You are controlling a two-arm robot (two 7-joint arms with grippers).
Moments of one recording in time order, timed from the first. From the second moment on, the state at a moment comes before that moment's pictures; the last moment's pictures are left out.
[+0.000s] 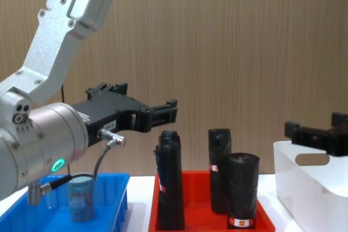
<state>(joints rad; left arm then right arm) -0.24 0.38 0.45 -1.63 -0.20 0.01 -0.01 0.01 0.34 -0.22 -1.74 0.31 0.08 0.17</state>
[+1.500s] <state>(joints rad) -0.24 0.38 0.45 -1.63 -0.20 0.01 -0.01 0.28 0.24 -0.28 -1.39 0.19 0.20 0.45</state>
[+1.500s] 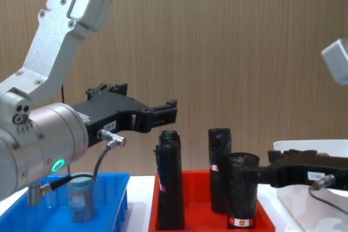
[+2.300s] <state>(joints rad) -0.24 0.38 0.45 -1.63 -0.20 0.01 -0.01 0.36 0.20 -0.30 -1.26 0.18 0.21 0.48</state>
